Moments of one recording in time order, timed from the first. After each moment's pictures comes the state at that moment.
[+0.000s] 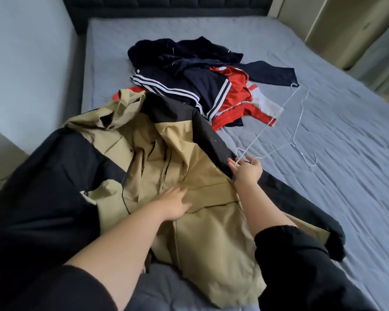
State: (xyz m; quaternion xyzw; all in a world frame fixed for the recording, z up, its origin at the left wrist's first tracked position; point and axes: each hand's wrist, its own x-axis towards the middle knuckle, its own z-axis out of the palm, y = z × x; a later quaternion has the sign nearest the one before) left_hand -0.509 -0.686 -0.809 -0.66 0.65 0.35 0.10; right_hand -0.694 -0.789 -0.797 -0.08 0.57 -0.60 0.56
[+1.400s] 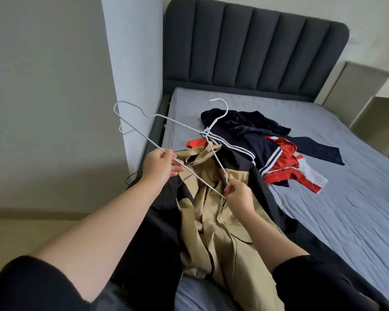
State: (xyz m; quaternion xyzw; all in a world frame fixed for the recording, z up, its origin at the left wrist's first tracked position) left_hand -0.356 -0.607 -0.624 -0.66 0.26 0.31 -0.64; right_hand -0.546 -0.701 -0.712 -0.74 0.54 -0.29 0.29
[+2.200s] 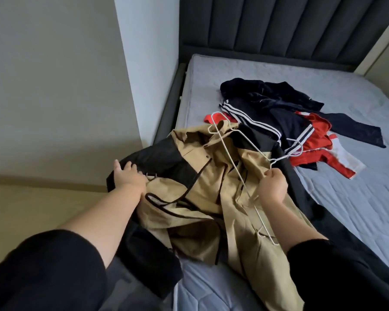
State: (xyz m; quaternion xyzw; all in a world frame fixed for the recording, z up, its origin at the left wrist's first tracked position) left_hand -0.267 -0.575 -0.735 -0.84 0.43 0.12 0.30; right_hand -0.557 -0.751 -0.772 -0.57 0.69 -0.35 0.26
